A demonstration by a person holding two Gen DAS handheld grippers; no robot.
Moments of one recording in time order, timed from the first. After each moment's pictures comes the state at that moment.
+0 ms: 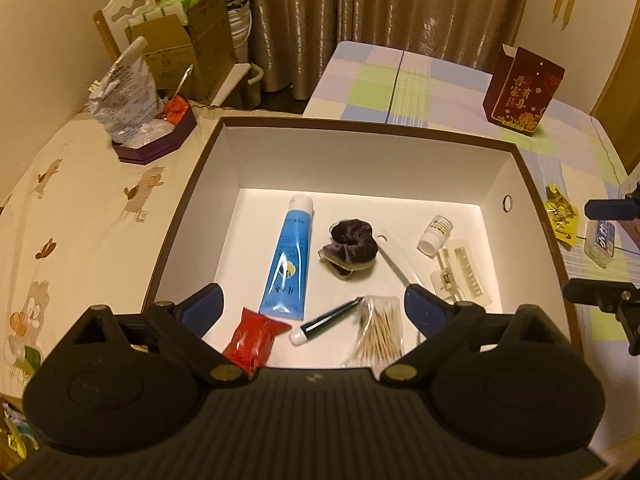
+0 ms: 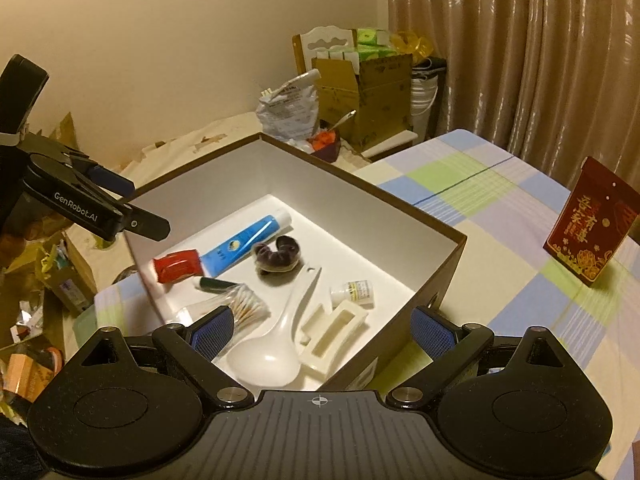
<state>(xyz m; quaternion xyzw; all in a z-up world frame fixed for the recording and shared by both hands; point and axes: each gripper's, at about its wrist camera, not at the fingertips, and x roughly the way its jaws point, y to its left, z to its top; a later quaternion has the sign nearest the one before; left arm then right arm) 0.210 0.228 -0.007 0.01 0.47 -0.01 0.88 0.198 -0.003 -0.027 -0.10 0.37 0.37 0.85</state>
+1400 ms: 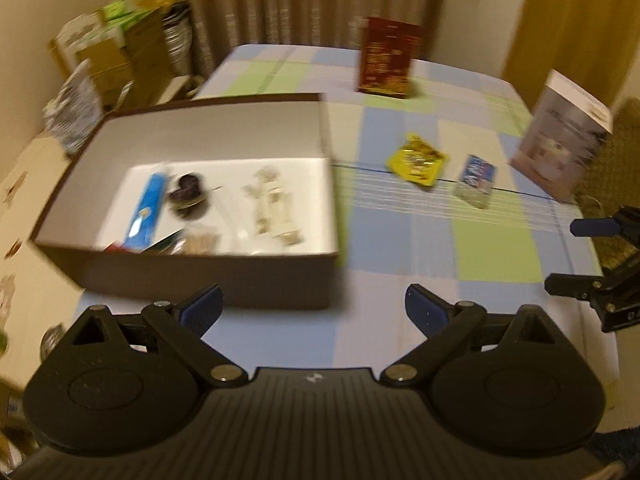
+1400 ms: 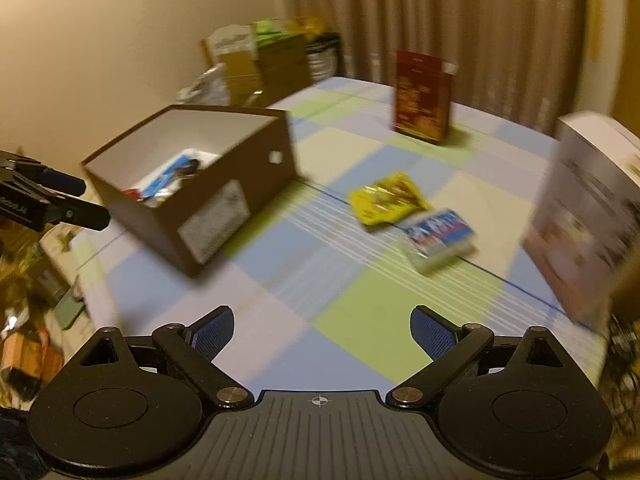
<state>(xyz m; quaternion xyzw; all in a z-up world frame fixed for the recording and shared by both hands) 0.093 0.047 0.007 0.03 0.46 -0.08 0.89 0.076 -0.224 -0.034 -0.03 0.40 0.25 0.88</state>
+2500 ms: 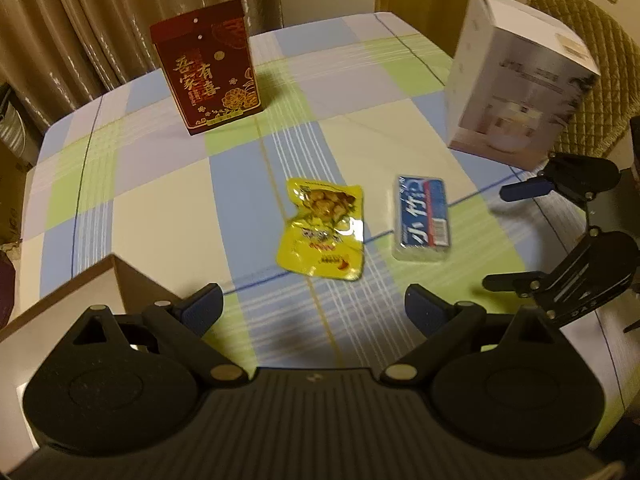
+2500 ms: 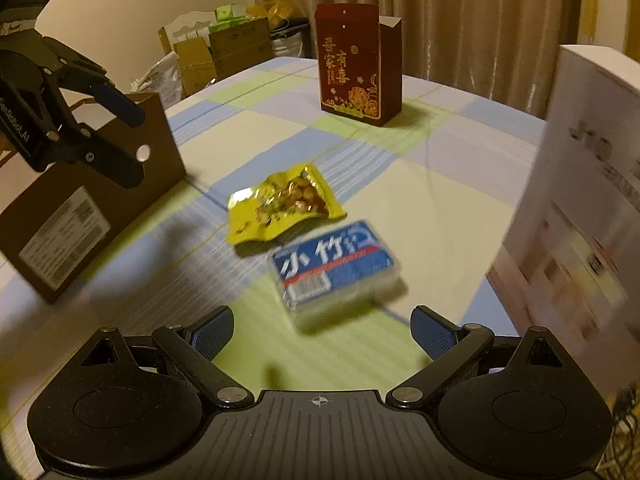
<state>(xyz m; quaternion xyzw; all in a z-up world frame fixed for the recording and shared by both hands) 0.308 -0.085 -0.048 0.18 0.48 -0.27 0.81 0.229 -0.272 -0.118 -0.05 0.41 0.24 0.88</state>
